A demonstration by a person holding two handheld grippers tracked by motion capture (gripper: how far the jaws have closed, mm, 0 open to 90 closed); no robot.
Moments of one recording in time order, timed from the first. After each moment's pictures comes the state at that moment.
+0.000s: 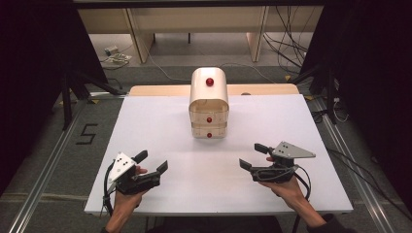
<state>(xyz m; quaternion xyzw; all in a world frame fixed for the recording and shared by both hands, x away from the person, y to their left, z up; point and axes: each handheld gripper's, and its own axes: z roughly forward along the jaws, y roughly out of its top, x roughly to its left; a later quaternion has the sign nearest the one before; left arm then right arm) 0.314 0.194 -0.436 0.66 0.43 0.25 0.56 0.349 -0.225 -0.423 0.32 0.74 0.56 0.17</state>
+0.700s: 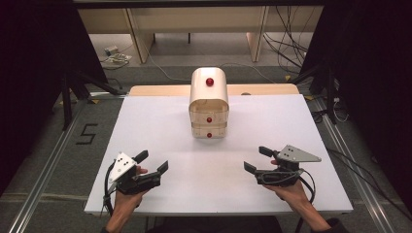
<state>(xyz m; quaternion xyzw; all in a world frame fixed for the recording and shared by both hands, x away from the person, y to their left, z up) 0.315 0.194 -0.436 0.66 0.43 0.25 0.56 0.342 -0.236 -0.427 0.34 0.74 0.56 0.17</state>
